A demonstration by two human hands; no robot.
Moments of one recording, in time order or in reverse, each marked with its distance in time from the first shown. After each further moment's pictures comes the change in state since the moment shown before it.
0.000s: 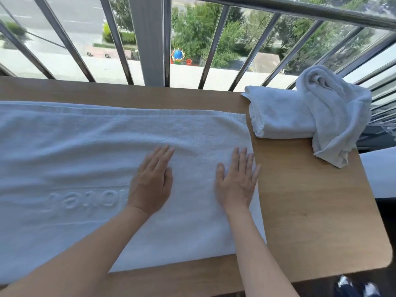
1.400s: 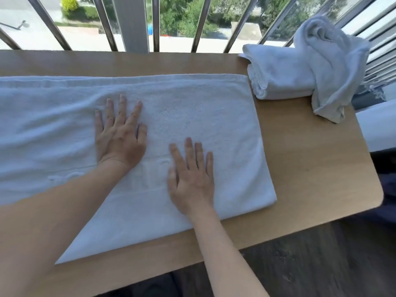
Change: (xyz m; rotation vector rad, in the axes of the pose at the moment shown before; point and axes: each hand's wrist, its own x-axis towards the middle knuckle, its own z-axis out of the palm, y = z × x) left_hand 0.027 -0.079 -0.024 0.367 -0.149 -0.200; right_hand -0.107 -0.087 0.033 0.053 -0.041 -0.309
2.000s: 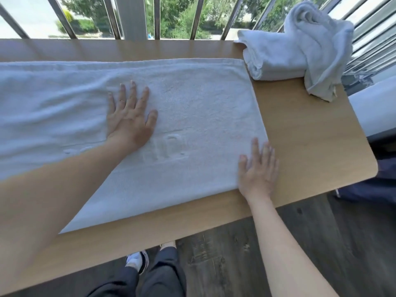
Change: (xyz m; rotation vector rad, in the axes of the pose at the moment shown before) left_hand -0.011 -0.011 0.002 0.093 -0.072 0.148; right_hand -0.069 0.116 -0.021 -0.073 -0.030 0.581
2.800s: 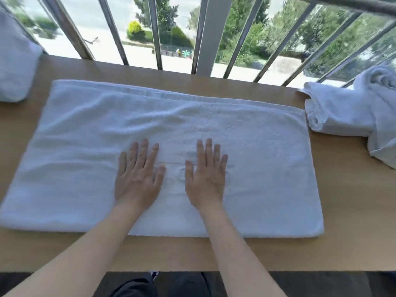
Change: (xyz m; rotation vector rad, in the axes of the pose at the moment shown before) left_hand -0.120 -0.084 -0.008 -0.042 -0.025 -0.266; right_hand -0.047 -0.237 0.020 0.152 -0.030 -0.603
